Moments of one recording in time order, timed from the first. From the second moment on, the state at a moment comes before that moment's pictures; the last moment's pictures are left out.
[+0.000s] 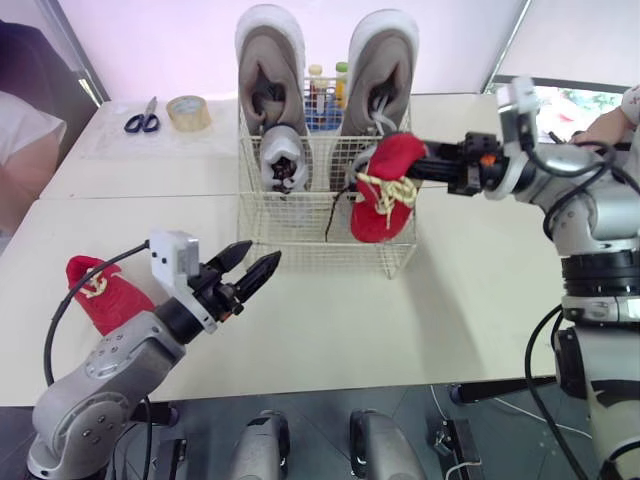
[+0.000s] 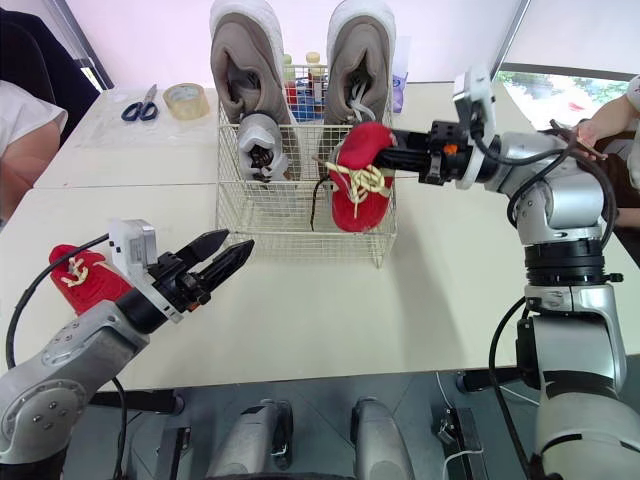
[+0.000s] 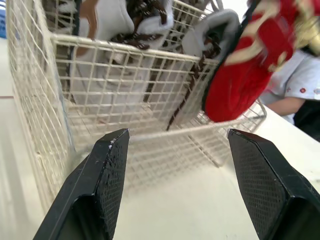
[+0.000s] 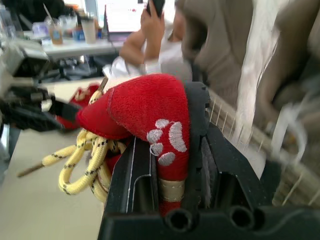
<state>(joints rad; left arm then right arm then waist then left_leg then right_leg) 0.01 0.55 0.19 -0.72 -1.05 0.63 -0.18 -0.92 -0.71 -0.02 0.29 0.57 0.47 1.28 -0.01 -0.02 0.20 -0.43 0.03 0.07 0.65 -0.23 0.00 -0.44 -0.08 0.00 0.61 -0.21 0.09</state>
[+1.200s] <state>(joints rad) -0.01 0.77 0.59 -0.62 -1.33 0.67 0.02 -0.96 -0.75 -0.18 -0.03 0.88 0.84 1.26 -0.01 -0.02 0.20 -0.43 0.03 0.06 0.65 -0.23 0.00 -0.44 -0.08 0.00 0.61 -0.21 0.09</state>
